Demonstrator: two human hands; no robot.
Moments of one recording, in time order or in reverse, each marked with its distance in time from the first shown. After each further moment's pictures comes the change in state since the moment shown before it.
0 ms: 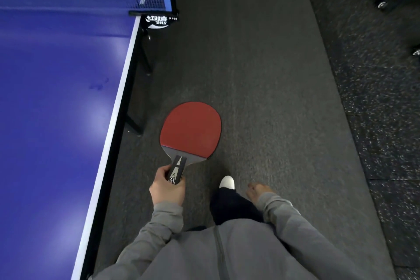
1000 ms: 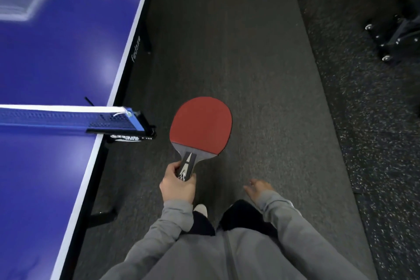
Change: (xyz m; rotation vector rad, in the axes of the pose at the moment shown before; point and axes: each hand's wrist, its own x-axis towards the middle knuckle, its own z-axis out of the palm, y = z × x) left_hand 0.365 0.347 0.194 -0.094 0.008 0.028; right_hand 0.264 -0.176 -0.438 -0.040 0.158 -0.078
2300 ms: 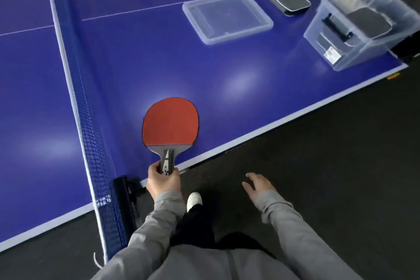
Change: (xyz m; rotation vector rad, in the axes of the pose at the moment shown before) left_hand 0.395 0.106 -0.020 -0.522 0.991 -0.791; right_hand 0.317 -0.472 -0.275 -0.725 -0.074 -0.826
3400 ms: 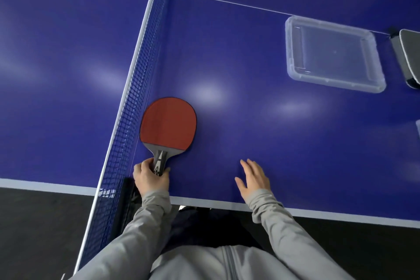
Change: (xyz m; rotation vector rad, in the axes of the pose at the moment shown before) left_hand 0.114 -0.012 0.014 0.129 0.278 -0.159; right_hand 0.156 -0.138 -0.059 -0.439 -0.048 -0.489
